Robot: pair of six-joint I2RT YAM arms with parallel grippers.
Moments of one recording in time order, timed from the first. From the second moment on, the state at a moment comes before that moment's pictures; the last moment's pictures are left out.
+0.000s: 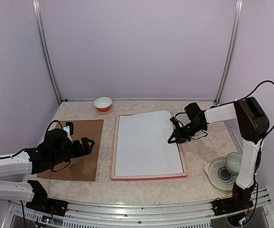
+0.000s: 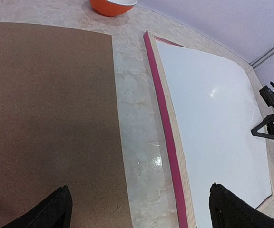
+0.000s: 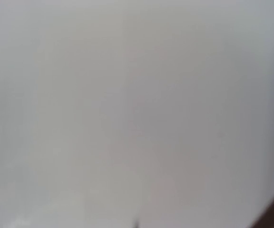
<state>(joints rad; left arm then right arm) -0.66 0.95 0.37 0.04 -0.23 -0.67 0.36 1.99 1.22 -0.38 -0.67 0.22</state>
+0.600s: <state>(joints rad) -0.66 0.97 0.37 0.05 -0.22 -0.67 0.36 1.98 1.24 -0.40 -0.65 0.21</state>
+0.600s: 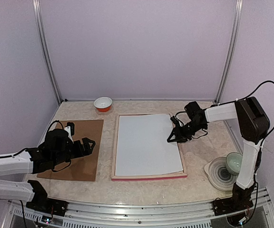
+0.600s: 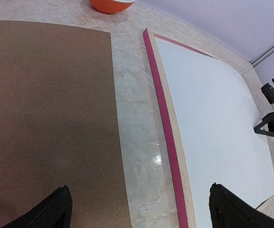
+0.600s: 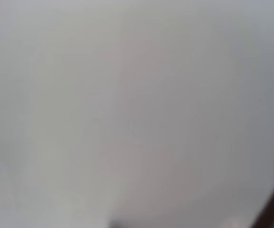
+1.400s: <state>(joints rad) -0.66 0.97 0.37 0.05 -0.21 -0.68 0.38 1.86 1.26 -0.52 -0.39 0.17</state>
